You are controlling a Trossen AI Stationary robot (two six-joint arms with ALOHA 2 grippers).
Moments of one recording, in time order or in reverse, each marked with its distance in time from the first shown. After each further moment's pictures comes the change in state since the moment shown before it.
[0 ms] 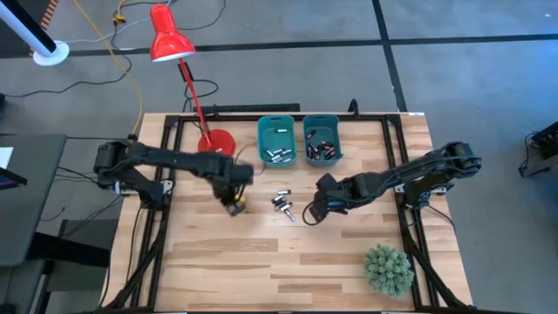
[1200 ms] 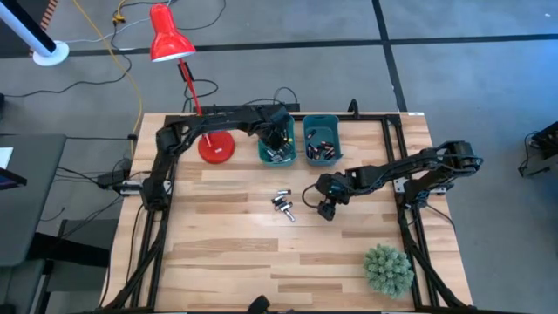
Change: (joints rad) left arm 0.419 0.579 0.583 0.337 -0.114 0.333; right arm -0.179 -0.002 -0.255 0.356 -0.264 -0.512
